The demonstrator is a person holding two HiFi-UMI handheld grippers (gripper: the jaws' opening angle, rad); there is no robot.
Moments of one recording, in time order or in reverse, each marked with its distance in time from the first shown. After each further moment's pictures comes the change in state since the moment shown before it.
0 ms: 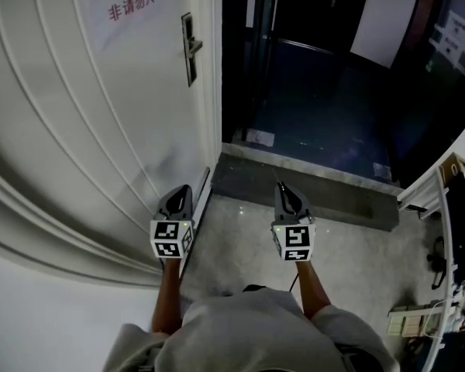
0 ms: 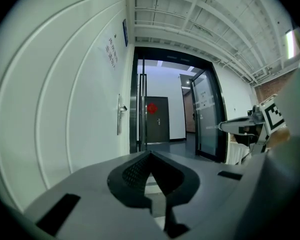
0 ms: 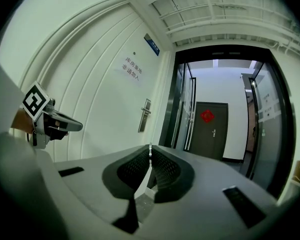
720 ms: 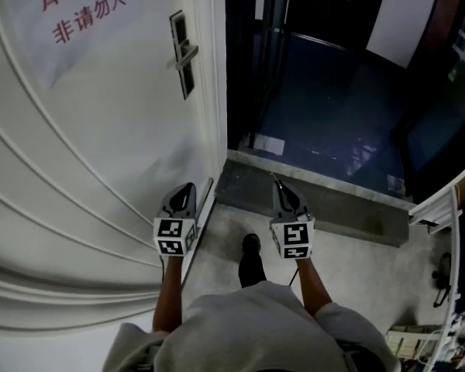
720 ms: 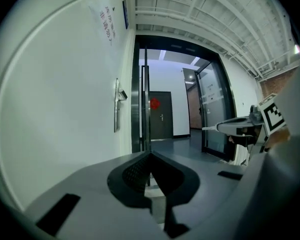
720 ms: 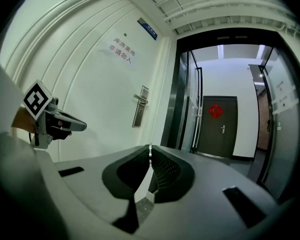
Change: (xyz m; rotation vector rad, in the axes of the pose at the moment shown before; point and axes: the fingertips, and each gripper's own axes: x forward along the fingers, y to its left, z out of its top) left arm 0.161 0.039 -0.005 0.004 0.052 0.027; right arm 0.168 -0.048 -0.040 0.013 0.036 0.084
